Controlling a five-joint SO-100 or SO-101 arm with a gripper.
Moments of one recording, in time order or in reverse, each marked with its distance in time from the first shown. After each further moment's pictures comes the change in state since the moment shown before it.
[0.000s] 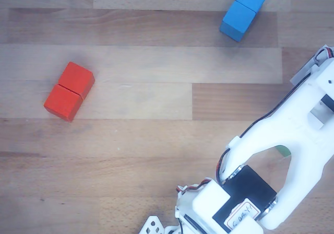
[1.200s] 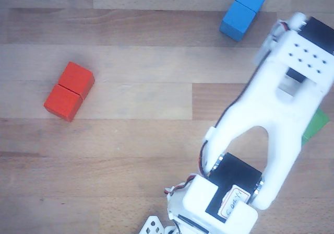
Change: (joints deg) arm -13.9 -0.8 -0.4 0.6 0.0
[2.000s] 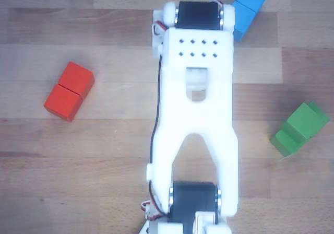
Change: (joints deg) arm -29.2 14.0 9.0 -6.7 0.0
